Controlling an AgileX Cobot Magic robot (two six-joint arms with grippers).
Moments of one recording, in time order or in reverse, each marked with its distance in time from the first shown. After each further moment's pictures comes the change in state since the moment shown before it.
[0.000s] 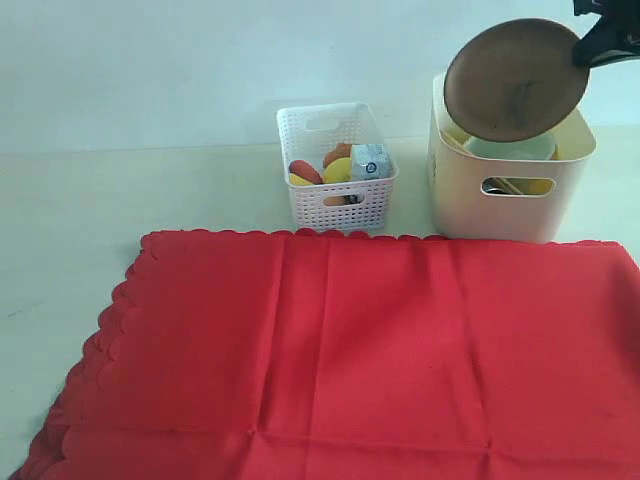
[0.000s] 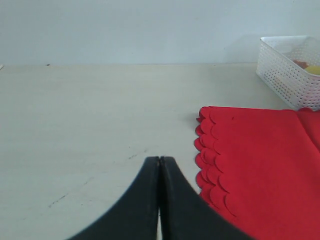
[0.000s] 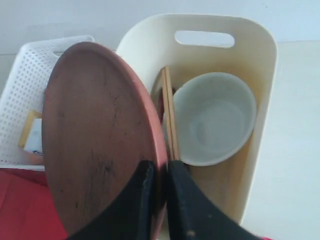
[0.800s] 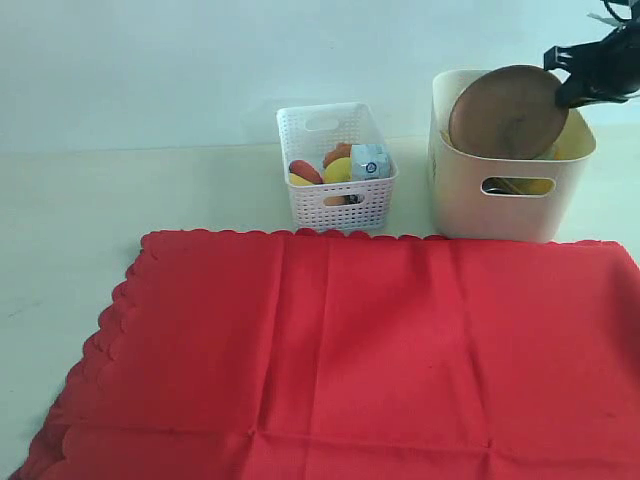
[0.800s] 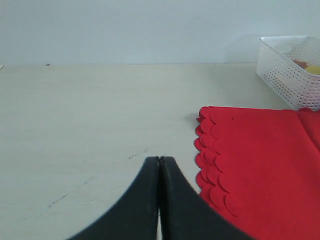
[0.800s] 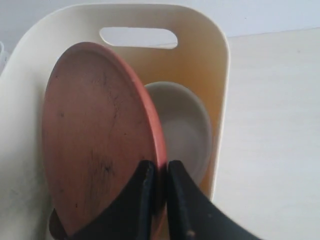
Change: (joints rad) left arm 0.000 0.000 0.000 0.000 0.000 0.000; right arm 0.000 0.265 -0.126 -0.042 -0.155 0.026
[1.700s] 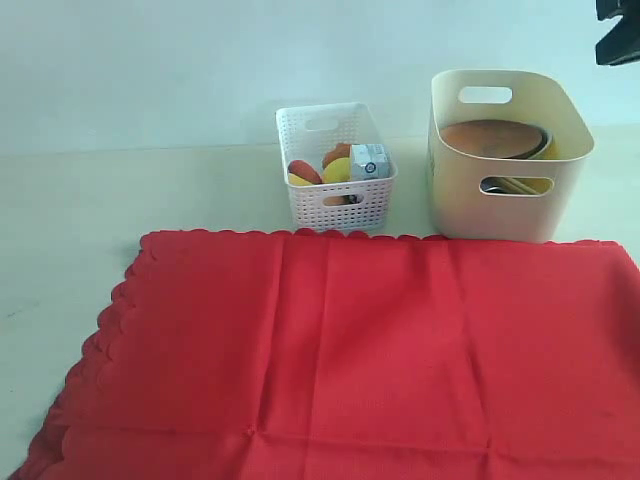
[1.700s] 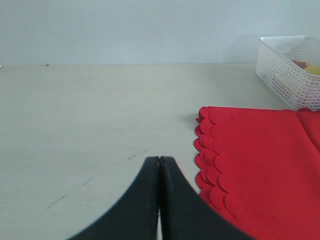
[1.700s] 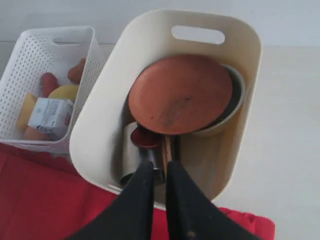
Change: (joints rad) left arm 0.000 0.000 0.000 0.000 0.000 0.000; right arm 0.000 -0.443 0.300 0.017 0.108 -0.096
